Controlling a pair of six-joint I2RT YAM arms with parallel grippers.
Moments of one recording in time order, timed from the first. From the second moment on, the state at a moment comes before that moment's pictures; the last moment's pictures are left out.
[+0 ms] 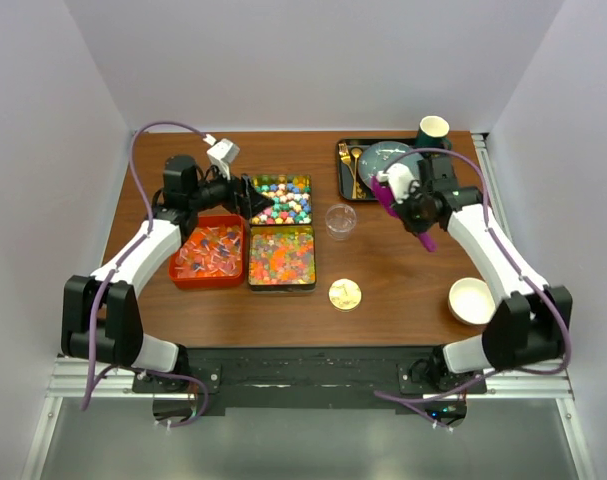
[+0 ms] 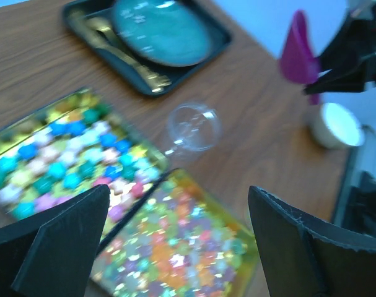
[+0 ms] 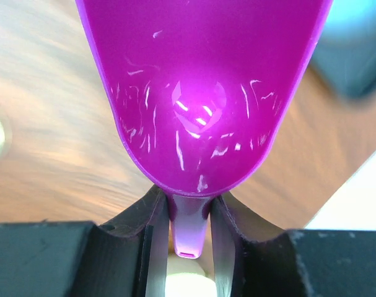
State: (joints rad) left arm -0.16 1.43 0.97 0.13 0.75 -0.15; right arm 0.20 1.41 1.21 -0.79 -0.06 -0.57
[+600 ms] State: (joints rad) left arm -0.28 1.47 0.95 0.51 0.99 -0.59; right arm 0.50 1.44 1.31 -0.89 -0.16 -0.62
